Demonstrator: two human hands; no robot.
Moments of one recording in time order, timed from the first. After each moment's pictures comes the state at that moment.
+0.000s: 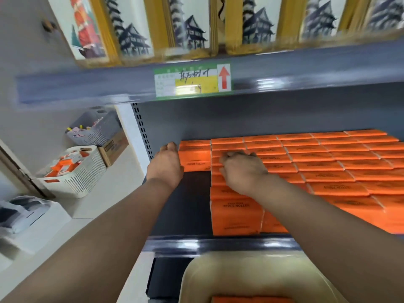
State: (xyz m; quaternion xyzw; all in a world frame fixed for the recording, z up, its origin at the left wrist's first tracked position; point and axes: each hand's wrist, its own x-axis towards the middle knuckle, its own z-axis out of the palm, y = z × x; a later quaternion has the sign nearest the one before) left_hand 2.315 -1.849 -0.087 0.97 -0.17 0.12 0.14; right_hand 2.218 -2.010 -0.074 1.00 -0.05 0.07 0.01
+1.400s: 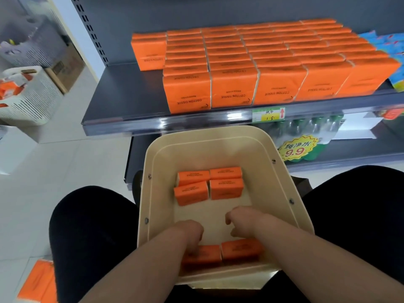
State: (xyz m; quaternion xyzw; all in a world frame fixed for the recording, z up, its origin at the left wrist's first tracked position) left_hand 1.998 -1.816 -0.340 0.80 -0.39 -0.43 -0.14; right_hand 1.928 -1.979 -0.331 0.92 -0.04 -0.37 -0.10
